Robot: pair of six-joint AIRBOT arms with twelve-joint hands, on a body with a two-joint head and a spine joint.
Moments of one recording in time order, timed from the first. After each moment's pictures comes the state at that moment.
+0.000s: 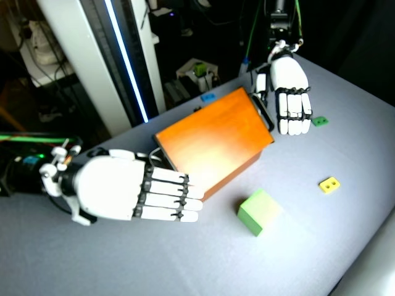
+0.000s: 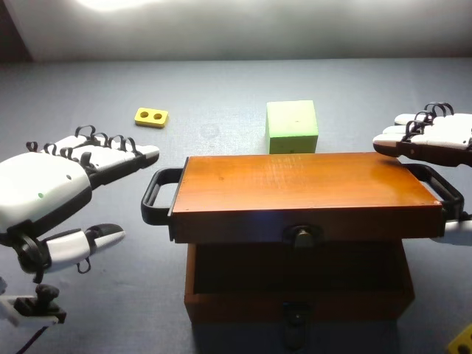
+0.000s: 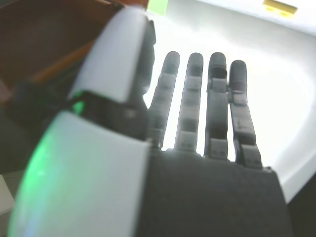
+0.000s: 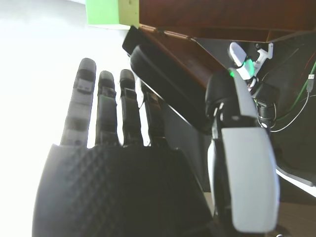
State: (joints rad) left arm 1.11 -0.88 0.96 -0.16 -0.93 0.77; right arm -1.11 -0.91 1.16 -0.19 0.99 -0.40
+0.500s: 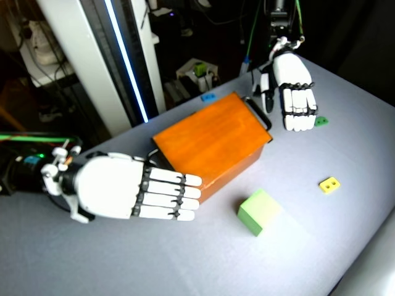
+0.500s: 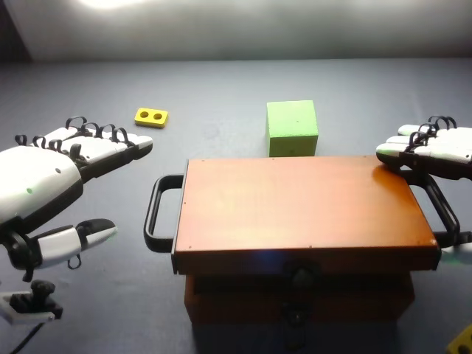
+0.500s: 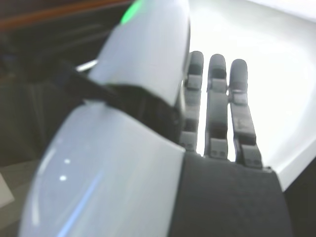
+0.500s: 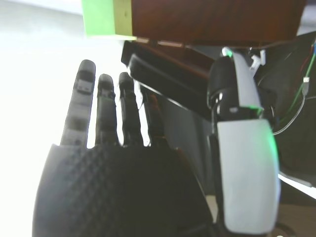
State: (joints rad) left arm 1.14 -0.86 0.95 -0.18 -0.98 0.77; right arm -1.15 -0.91 1.14 -0.18 0.99 -0.39
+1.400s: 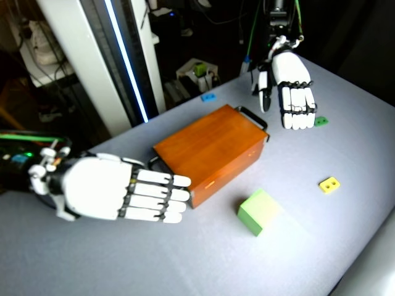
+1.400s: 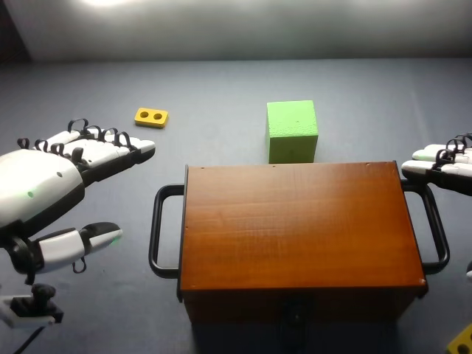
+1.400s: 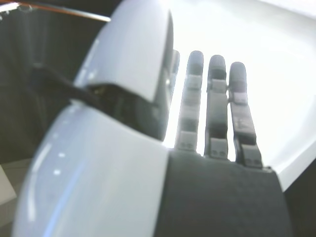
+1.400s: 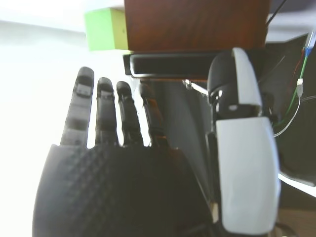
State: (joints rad) left arm 1.14 -0.86 0.95 -0.17 -0.99 0.76; right arm -1.22 -0.83 1.10 -0.20 0.99 -0.36
